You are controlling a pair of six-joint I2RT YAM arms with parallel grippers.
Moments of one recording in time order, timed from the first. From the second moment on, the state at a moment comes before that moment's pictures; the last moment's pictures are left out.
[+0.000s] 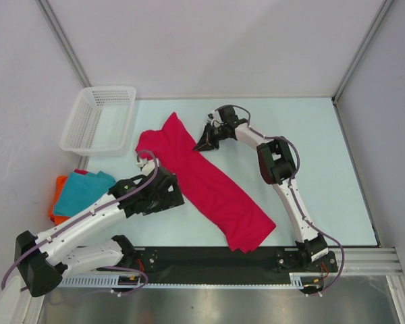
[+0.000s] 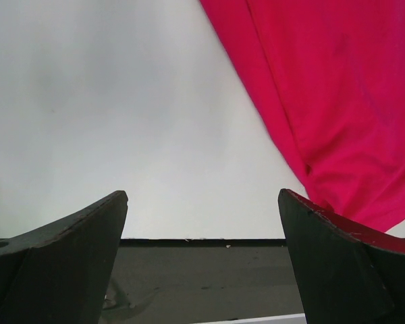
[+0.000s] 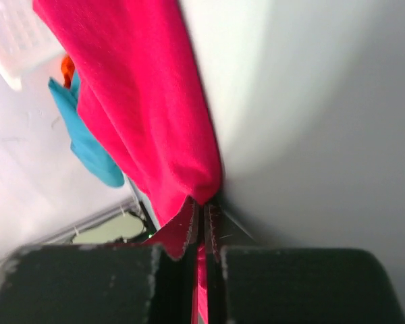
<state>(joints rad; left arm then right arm) -0.82 0.99 0.83 -0.93 -0.29 -1.01 0.45 2.69 2.21 -0.40 -0.88 0.75</state>
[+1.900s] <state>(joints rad) -0.81 1.24 0.65 -0.34 0.01 -0.89 0.16 2.04 1.29 -0.35 -0.54 0.56</state>
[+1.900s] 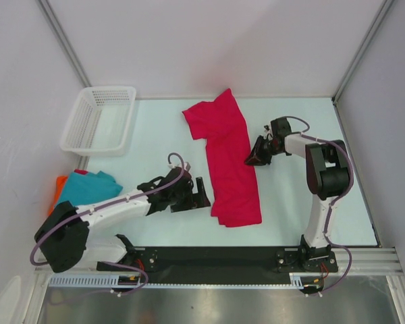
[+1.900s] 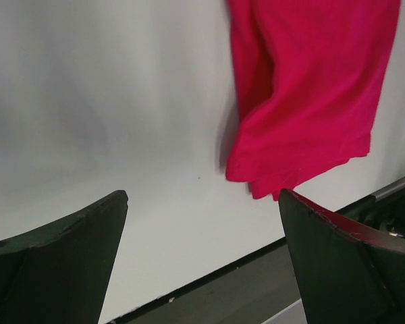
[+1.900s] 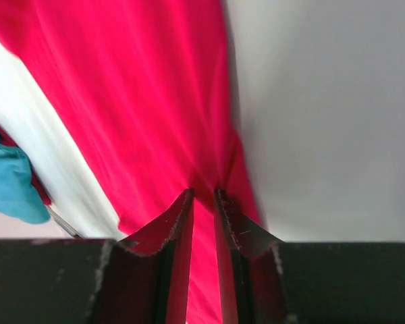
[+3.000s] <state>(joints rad) -0.88 1.38 0.55 0.02 0.19 -0.90 0.29 1.47 0.78 -0.53 -0.32 0.48</state>
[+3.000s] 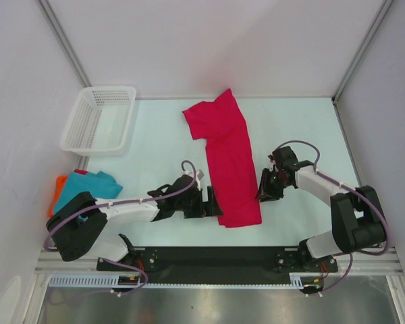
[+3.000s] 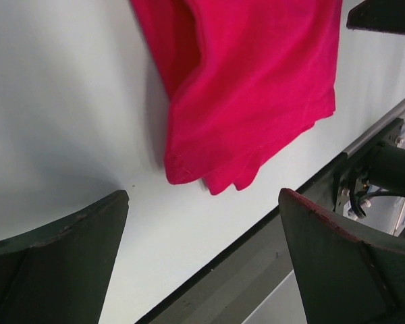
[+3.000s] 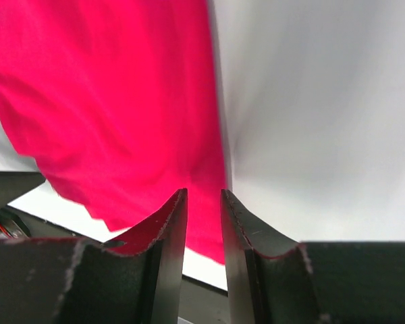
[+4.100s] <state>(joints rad) -1.00 1.50 0.53 0.31 0.23 -0.99 0.57 1.28 0.62 -0.61 -0.19 0.68</state>
